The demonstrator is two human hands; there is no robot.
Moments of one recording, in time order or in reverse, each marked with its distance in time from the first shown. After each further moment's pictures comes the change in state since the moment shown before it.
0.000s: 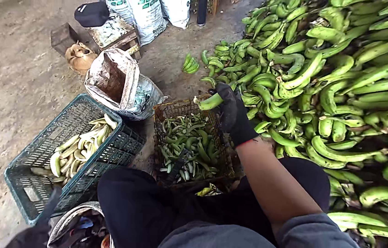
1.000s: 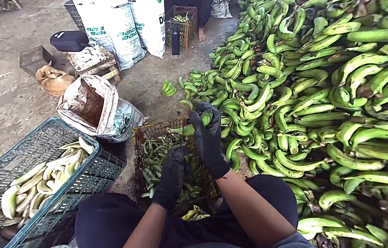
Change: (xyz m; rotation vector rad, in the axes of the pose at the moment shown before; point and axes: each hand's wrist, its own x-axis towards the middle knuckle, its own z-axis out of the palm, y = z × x) left_hand -0.043 0.320 0.280 -1.023 -0.718 0.633; right_hand -0.049 -0.019 0.020 -0.259 0.043 -0.521
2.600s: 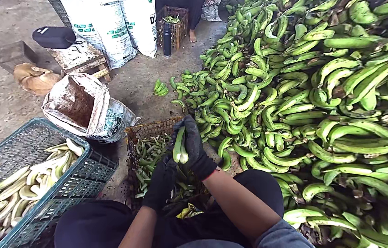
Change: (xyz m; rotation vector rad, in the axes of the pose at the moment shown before) left_hand -0.010 -0.016 -0.026 0.604 0.004 0.032; right_hand -0.014 0.016 0.015 0.582 -0.169 0.642
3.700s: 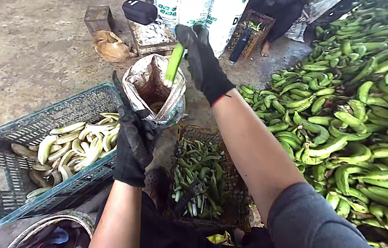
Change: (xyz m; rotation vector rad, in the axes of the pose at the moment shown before) left_hand 0.039 0.006 -0.230 -0.824 0.649 -0.032; right_hand 0.185 0.007 0.258 -0.882 -0.302 -0.375
